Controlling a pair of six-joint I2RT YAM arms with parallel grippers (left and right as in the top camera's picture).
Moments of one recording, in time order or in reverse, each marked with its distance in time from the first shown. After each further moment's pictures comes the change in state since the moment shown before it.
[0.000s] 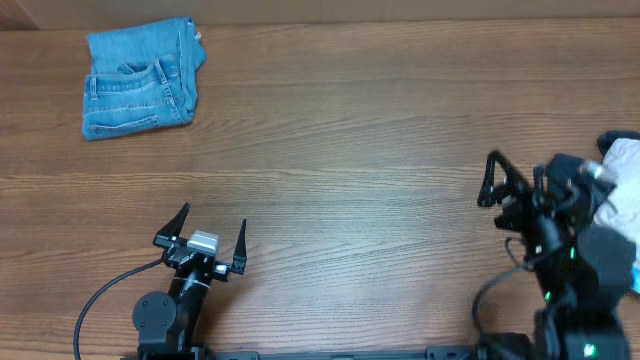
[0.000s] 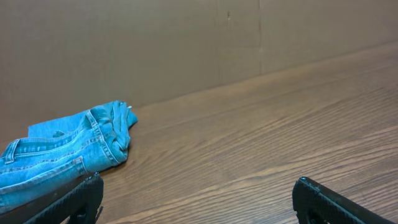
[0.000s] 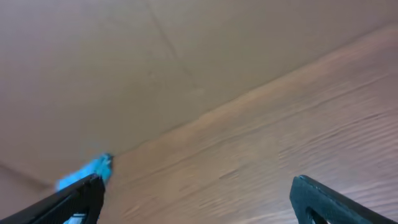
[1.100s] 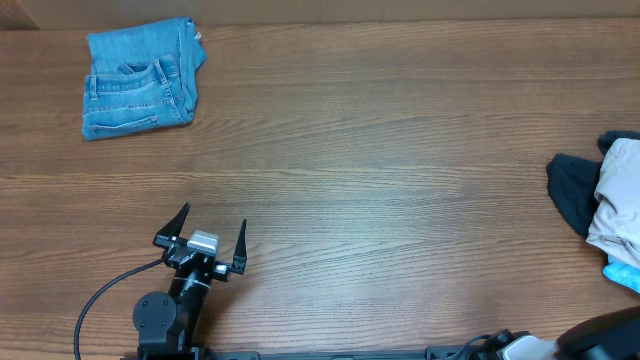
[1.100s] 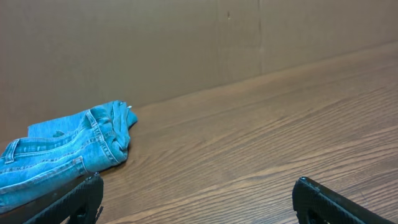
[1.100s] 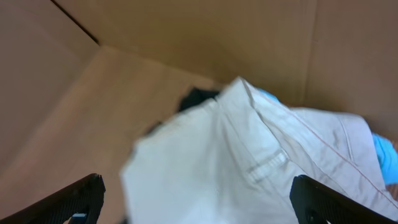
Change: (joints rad) left arm 0.000 0.000 0.000 0.000 0.000 0.000; right arm -1.047 0.961 0.593 -0.102 -0.105 -0.333
